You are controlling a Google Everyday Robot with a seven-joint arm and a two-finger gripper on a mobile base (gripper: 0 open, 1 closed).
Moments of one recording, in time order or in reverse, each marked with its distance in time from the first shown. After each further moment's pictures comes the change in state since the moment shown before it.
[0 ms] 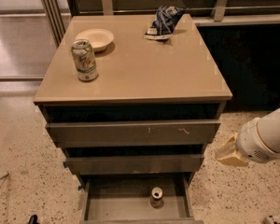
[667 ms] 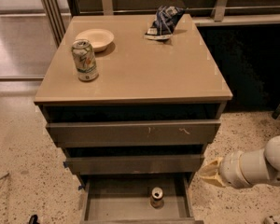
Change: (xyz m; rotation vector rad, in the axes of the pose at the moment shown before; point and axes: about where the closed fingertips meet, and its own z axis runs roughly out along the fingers) arm 0.031 0.007 0.120 0.015 -0.217 0.031
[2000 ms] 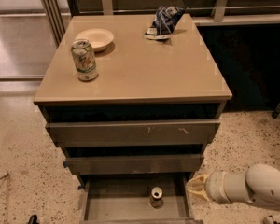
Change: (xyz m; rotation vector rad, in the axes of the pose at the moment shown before) arm 0.044 0.009 0.094 0.007 -0.116 -0.060
